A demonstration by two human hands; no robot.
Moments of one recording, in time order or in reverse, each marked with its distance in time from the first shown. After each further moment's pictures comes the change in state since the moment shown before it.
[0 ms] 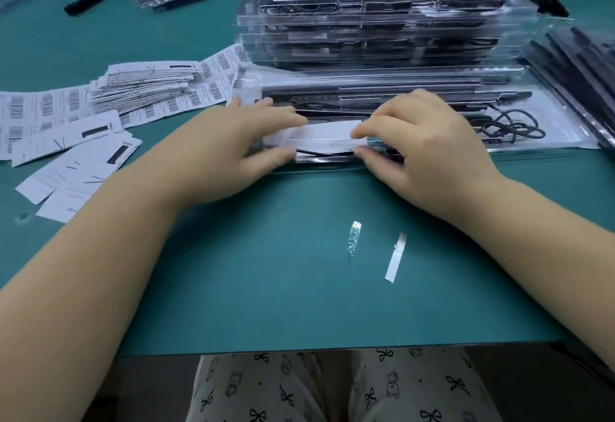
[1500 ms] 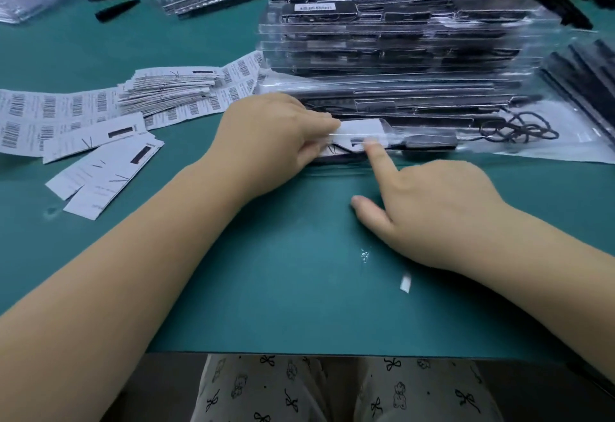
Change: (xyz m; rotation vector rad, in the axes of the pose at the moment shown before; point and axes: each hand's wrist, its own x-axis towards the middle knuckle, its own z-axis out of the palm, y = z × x) left_hand 0.024 0.012 0.016 0.226 0.367 0.186; right_hand -0.005 -0.037 -0.008 -0.378 -0.636 0.154
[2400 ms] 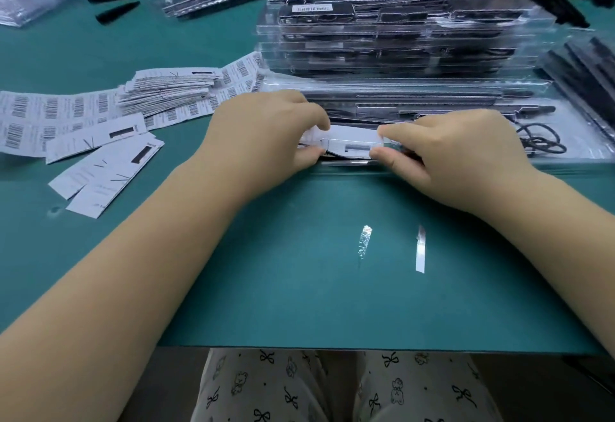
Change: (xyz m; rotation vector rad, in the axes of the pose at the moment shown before) left_hand -0.001 0.007 -0.009 0.109 -0.092 -0.150; right_hand 0.018 0.045 0.014 0.184 0.442 -0.085
